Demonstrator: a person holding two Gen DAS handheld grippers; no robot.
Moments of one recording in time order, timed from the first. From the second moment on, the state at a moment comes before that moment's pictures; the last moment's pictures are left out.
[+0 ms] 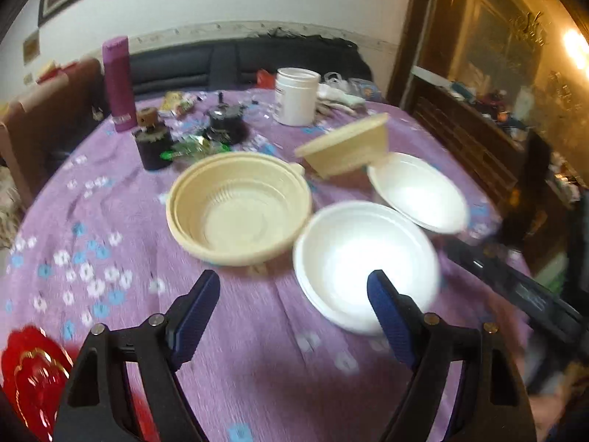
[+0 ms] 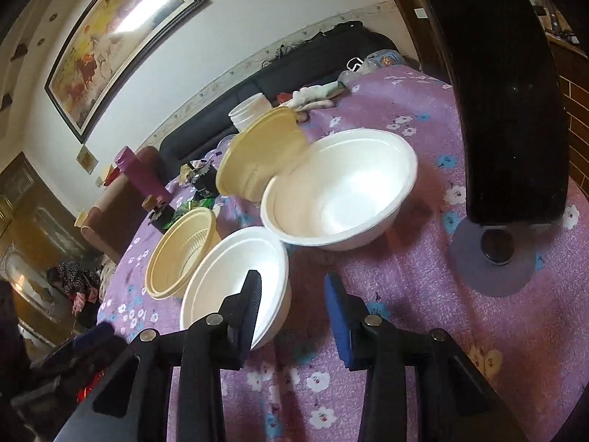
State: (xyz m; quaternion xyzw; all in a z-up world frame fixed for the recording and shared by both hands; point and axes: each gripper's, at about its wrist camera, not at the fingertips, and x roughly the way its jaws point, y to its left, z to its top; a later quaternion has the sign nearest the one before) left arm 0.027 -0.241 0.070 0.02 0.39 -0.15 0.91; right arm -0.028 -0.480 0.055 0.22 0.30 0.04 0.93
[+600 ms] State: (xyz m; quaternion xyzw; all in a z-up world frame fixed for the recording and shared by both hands) left arm 0.061 -0.264 0.015 0.01 0.44 -0.22 0.87; right arm -0.004 -0.461 0.037 0.19 0.34 0.04 0.92
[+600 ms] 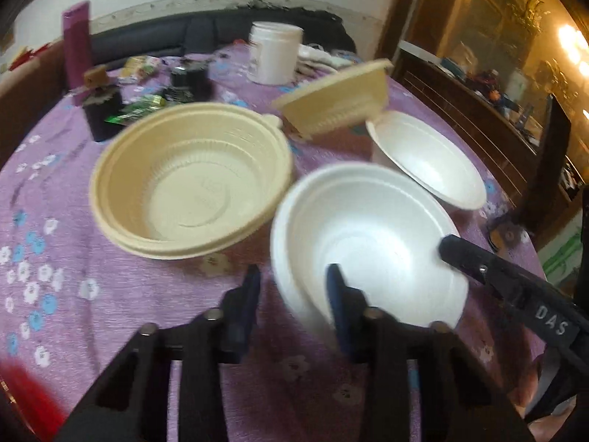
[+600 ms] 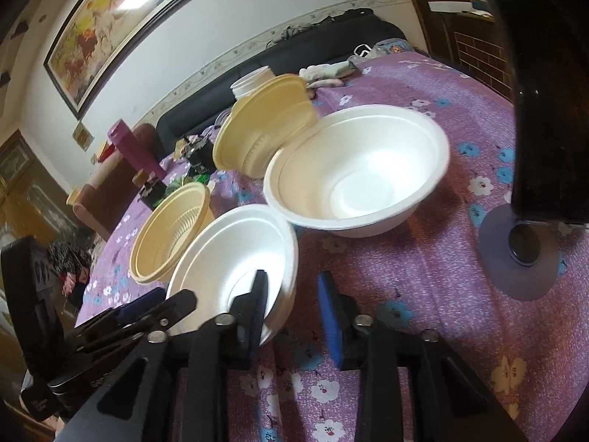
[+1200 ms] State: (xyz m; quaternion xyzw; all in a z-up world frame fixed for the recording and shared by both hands) left arm 0.005 -0.263 0.056 0.04 0.37 -0.21 0.90; right arm -0.029 -0.448 0.048 0.17 0.32 0.03 0.93
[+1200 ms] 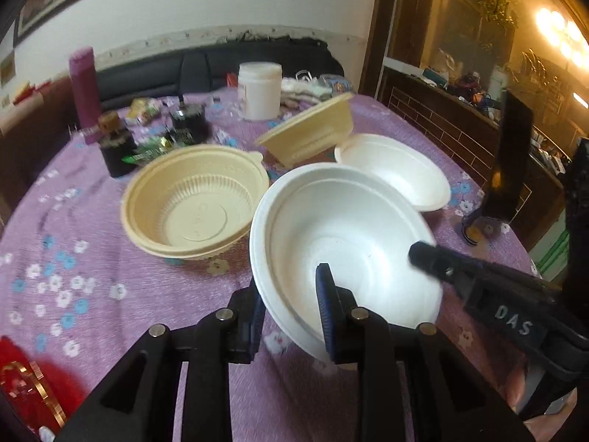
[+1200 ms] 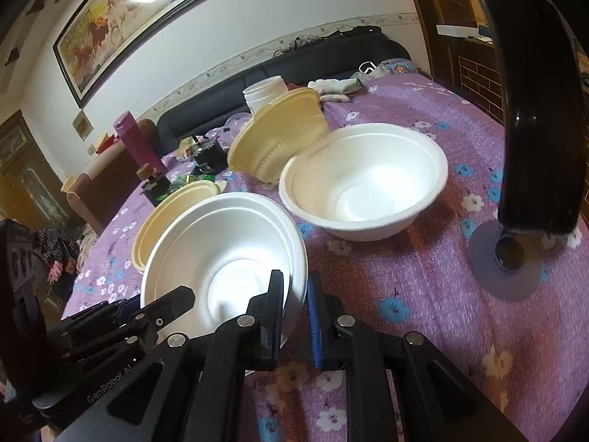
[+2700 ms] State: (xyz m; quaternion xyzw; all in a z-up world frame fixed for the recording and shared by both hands) left arm -0.108 -0.201 0.042 0.04 0.37 -0.19 0.91; right arm -0.149 -0.369 0.025 0.14 0.35 0.04 0.92
